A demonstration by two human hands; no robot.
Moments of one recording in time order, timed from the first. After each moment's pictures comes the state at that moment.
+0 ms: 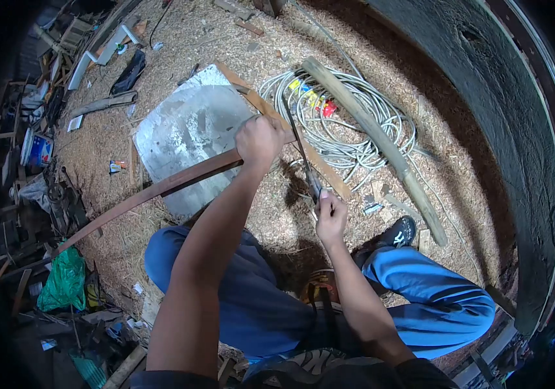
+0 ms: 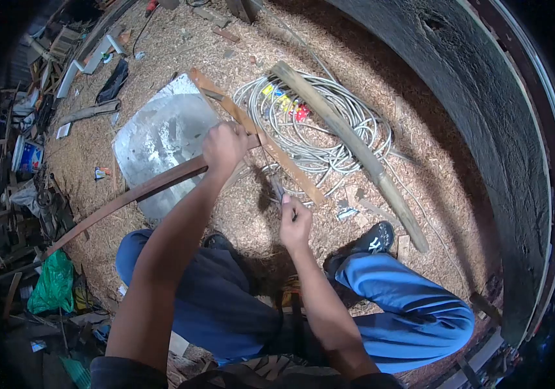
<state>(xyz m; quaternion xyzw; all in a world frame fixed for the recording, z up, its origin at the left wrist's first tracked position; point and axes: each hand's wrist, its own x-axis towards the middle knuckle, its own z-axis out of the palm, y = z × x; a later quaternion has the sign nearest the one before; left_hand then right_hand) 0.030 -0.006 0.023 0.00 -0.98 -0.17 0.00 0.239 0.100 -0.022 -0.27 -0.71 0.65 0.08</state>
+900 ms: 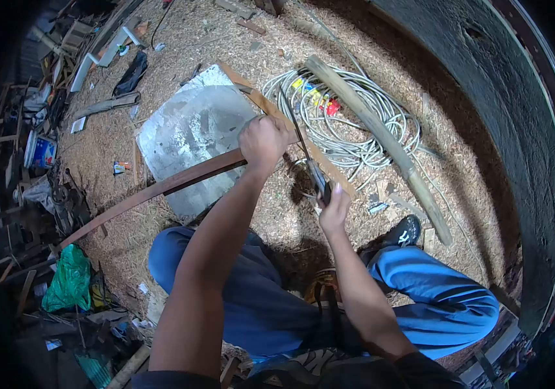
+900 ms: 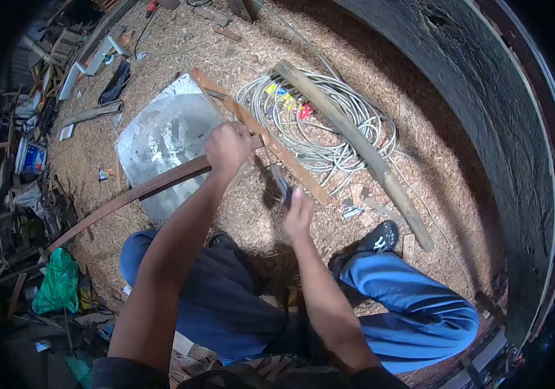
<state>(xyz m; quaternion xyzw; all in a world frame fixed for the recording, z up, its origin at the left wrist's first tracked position) 0.033 -0.008 0.008 -0.03 -0.98 -0.19 0.08 0.234 0.091 -0.051 -0.32 -0.61 0.71 0.16</state>
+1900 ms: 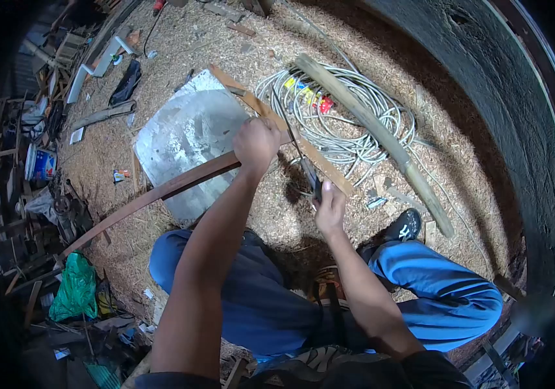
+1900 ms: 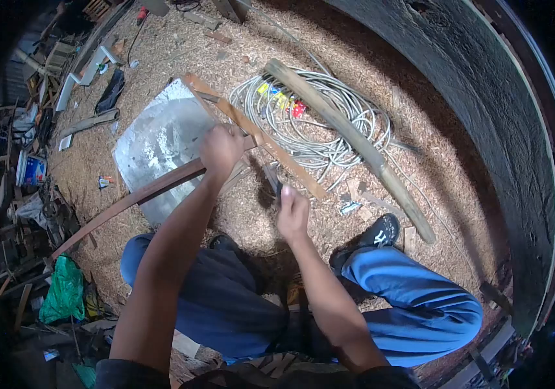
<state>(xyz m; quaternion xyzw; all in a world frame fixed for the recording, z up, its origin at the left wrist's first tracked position) 0.035 -0.001 0.030 0.02 -0.98 -0.17 -0.02 0.231 0.103 -0.026 -0.23 -0.71 0.66 0.07</state>
